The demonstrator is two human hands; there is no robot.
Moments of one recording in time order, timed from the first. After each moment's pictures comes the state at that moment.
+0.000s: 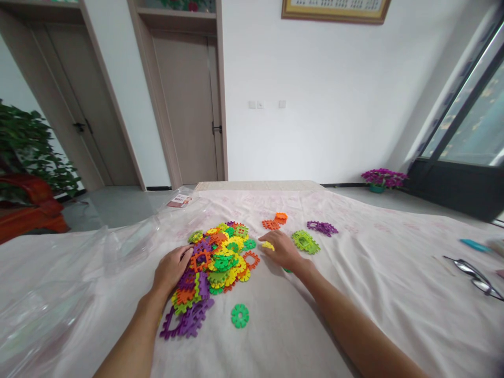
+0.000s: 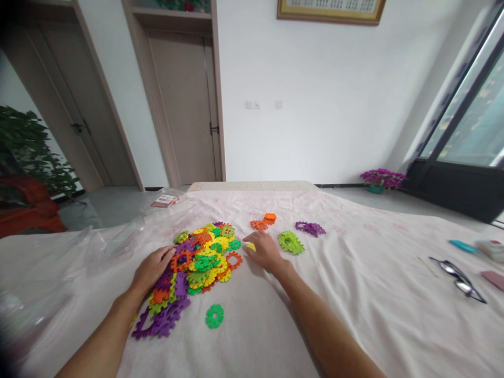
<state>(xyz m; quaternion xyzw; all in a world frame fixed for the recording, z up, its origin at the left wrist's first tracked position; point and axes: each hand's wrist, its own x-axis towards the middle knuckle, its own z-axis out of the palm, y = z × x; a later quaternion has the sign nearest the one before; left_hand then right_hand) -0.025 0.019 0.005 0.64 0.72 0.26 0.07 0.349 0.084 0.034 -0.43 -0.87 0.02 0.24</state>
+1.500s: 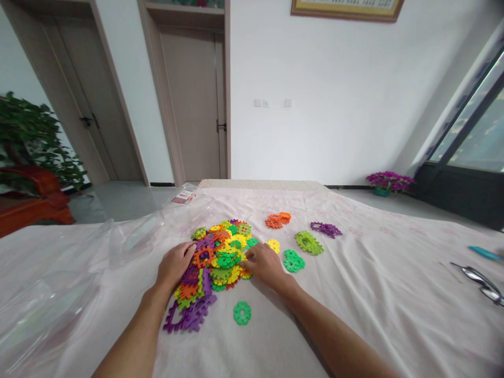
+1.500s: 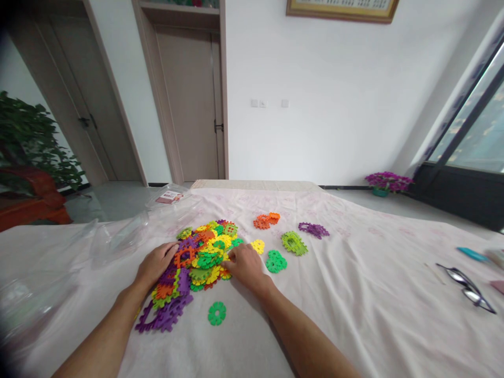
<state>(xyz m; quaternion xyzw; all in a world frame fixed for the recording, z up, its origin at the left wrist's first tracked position) -0.027 0.020 0.001 0.65 0.72 0.26 0.05 0.275 0.036 0.031 -0.52 -0.82 0.08 0.20</state>
